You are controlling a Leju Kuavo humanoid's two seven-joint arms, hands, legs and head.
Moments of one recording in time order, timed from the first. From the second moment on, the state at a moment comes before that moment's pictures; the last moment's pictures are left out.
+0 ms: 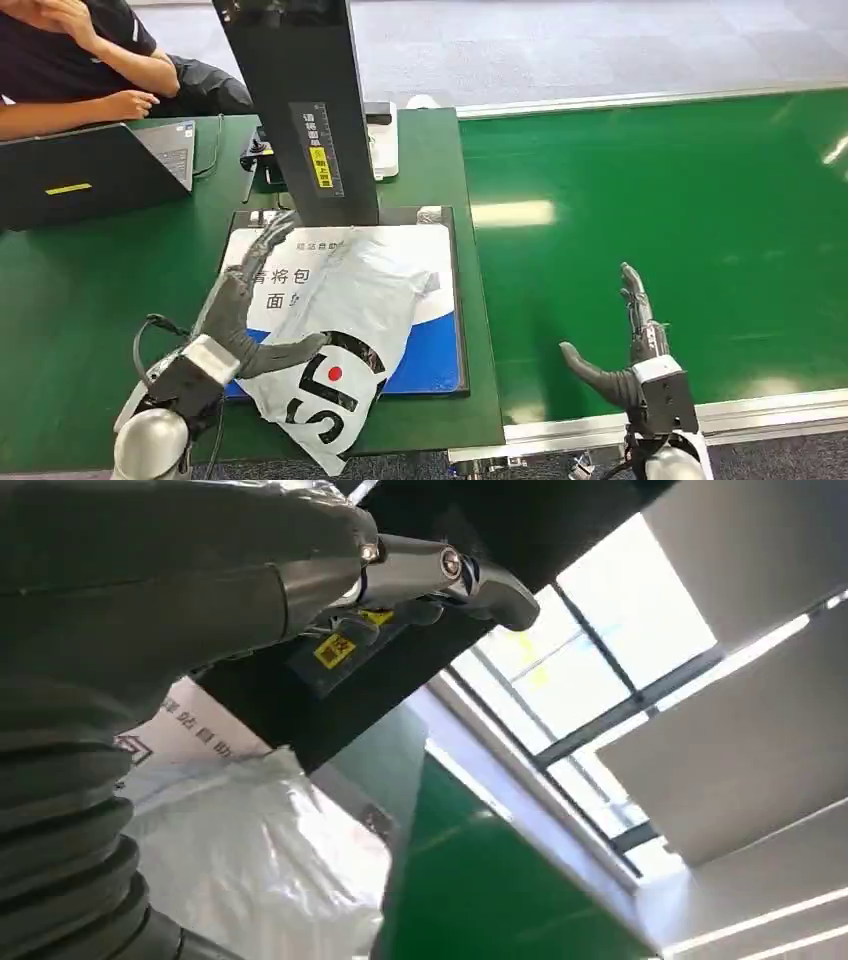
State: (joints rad) left arm 0.02 -0.07 -0.08 -1.76 -0.57 -0.36 -0.36; right arm 0.02 0.03 -0.15 -1.64 0.35 0.00 -0.47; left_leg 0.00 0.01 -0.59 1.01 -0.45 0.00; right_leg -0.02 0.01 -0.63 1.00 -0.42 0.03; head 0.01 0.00
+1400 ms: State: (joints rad) left arm -0.08 0.12 -0.22 -1.43 -0.87 -0.35 -0.03; right arm 0.00 0.04 -0.14 -1.62 0.33 -0.04 -0.42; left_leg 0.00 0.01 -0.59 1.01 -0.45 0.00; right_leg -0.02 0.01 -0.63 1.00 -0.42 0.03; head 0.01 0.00
